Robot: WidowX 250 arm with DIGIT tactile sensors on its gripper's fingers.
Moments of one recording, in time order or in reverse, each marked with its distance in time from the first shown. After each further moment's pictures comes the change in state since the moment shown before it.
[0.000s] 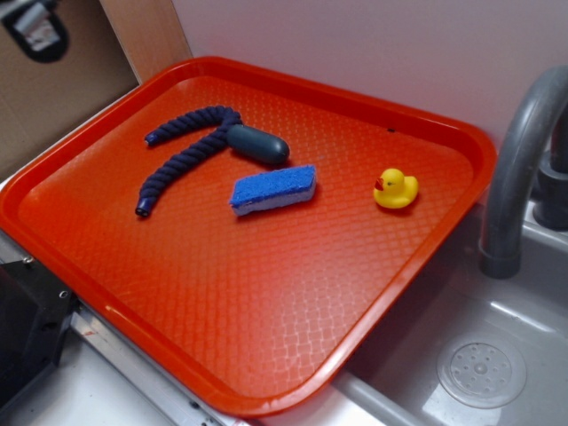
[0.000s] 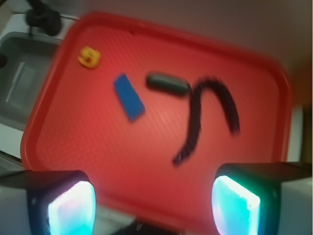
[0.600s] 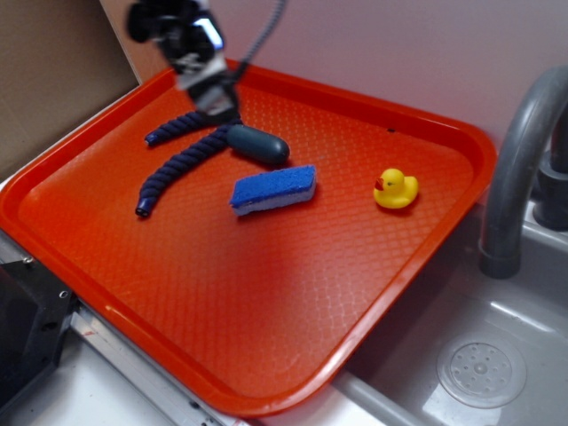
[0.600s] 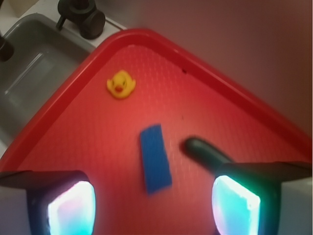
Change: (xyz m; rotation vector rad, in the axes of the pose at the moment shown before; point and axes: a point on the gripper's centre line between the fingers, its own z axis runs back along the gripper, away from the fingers) arm 0.068 -0.035 -0.085 0.003 -0.023 -0.259
